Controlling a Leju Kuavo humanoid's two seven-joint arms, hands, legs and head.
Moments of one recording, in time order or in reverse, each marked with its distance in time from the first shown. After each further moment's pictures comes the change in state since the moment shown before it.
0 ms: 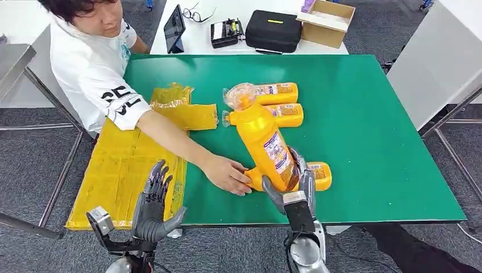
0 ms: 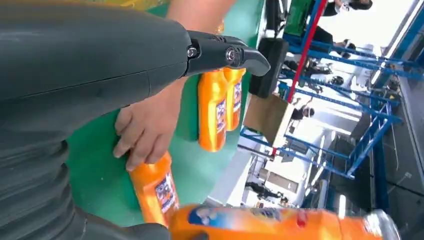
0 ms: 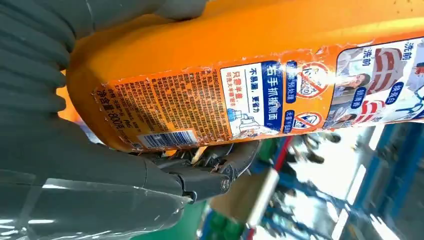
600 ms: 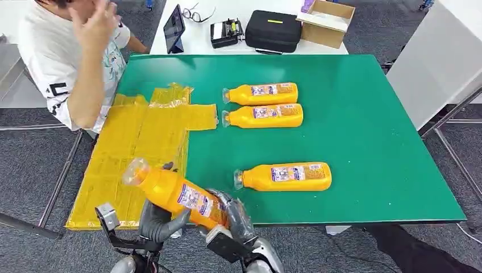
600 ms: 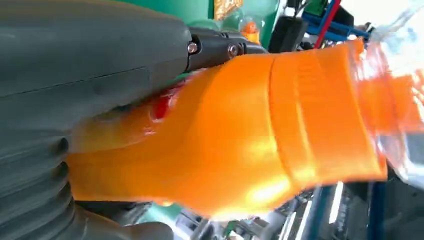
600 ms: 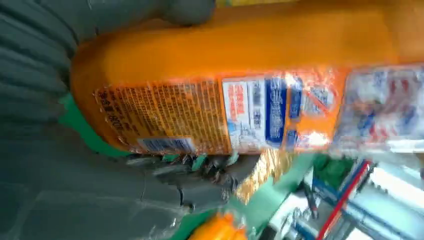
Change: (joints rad) left arm -0.031 0.000 -0.019 0.087 0.077 -0.064 0.033; right arm -0.094 0.042 0.328 0.418 0.182 0.053 0.024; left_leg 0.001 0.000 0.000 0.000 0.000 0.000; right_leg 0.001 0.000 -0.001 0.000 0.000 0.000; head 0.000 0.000
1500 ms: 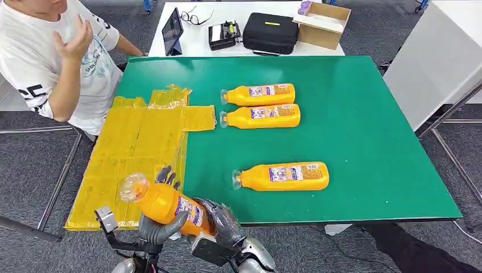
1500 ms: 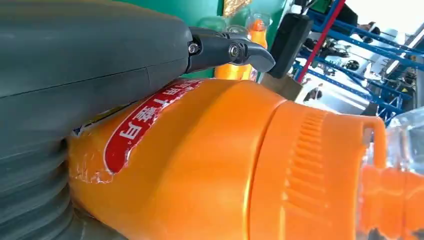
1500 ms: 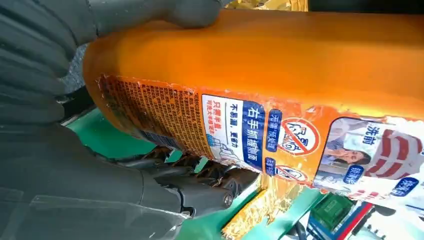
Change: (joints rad) left arm -0.012 0.000 0.025 0.077 0.018 -0.051 -0.017; right arm -0.104 0.006 0.119 0.221 -0.036 0.014 0.005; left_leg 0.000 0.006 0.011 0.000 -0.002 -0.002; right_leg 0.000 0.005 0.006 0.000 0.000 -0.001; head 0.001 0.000
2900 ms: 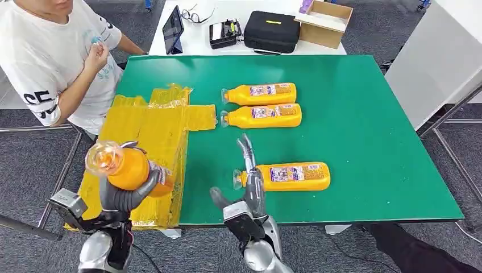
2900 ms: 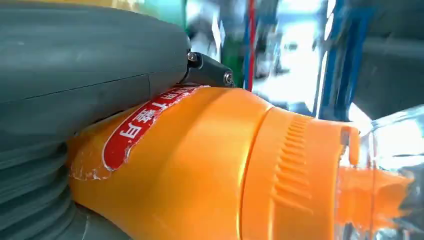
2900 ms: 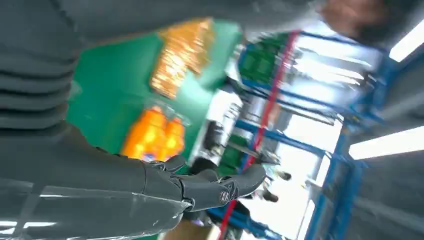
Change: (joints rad) left arm -0.114 0.032 0.092 -0.274 -0.311 0.371 -0.082; right arm 0.101 0.018 -0.132 -0.574 -0.152 -0.243 -0.051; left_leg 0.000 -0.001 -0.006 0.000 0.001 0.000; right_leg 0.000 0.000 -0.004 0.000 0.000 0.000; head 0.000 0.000
